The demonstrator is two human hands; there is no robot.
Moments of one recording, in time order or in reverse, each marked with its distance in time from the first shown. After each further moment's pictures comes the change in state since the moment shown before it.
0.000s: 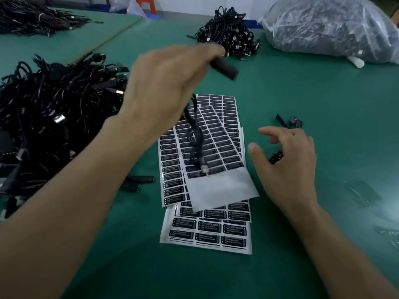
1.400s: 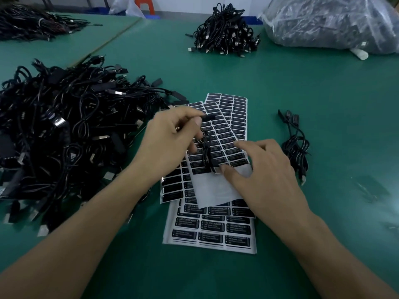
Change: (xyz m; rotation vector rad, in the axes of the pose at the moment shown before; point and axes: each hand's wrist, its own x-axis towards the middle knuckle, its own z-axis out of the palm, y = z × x) left_hand -0.062 0.000 0.033 -0.689 -0.237 -0.628; right_hand -0.021 -0.024 0.003 -0.142 -0.401 0.023
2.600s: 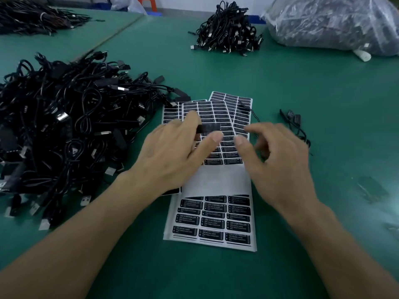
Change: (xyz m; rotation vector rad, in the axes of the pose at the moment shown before) left_hand -0.016 0.002 0.003 0.680 -0.074 0.226; right_hand 0.014 0.003 -0.008 0.098 0.271 -0.108
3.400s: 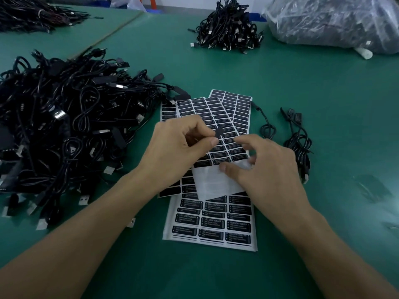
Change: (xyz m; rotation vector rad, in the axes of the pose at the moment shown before) left_hand -0.001 -0.001 0.007 -0.622 0.067 -0.107; right_hand -0.011 -0.010 0.001 0.007 -0.246 0.158
